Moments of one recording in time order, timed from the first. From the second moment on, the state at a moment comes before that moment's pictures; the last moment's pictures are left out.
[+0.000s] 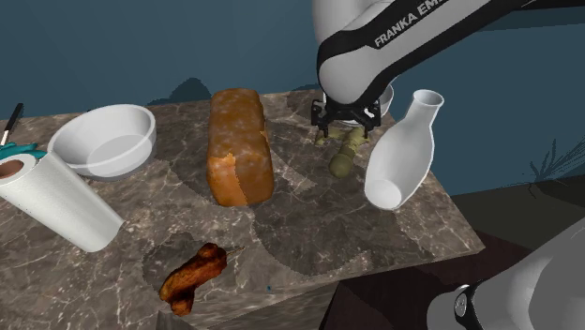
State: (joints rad) arm -0.57 -0.17 0.03 -2.55 -0.29 2.33 1.01
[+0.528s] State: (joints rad) arm -0.59 -0.10 0.02 -2.58 -0.33 2.43 1.04
